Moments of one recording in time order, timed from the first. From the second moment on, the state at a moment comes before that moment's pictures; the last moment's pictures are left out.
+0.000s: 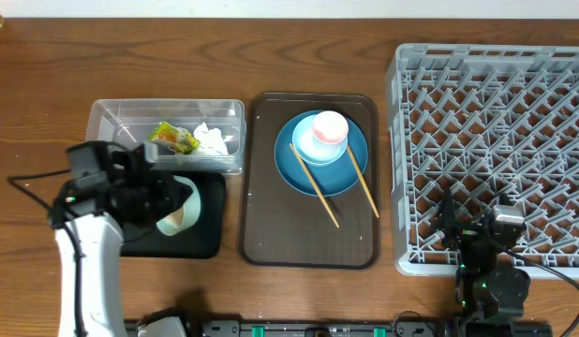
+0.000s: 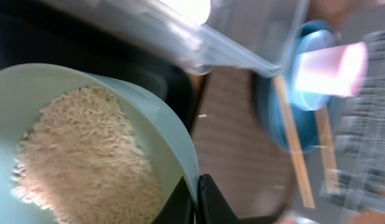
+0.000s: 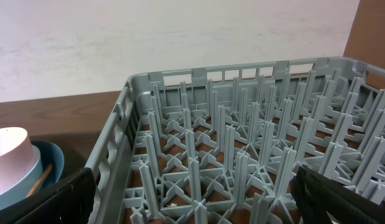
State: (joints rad) left arm 0.38 1.24 0.86 -0.91 0.67 -0.14; right arm -0.04 0.01 0.01 -0.07 0.06 0.10
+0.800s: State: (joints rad) left arm 0.79 1.53 0.86 -0.92 1.45 0.09; right arm -0.04 0.01 0.01 -0.07 0.06 0.10
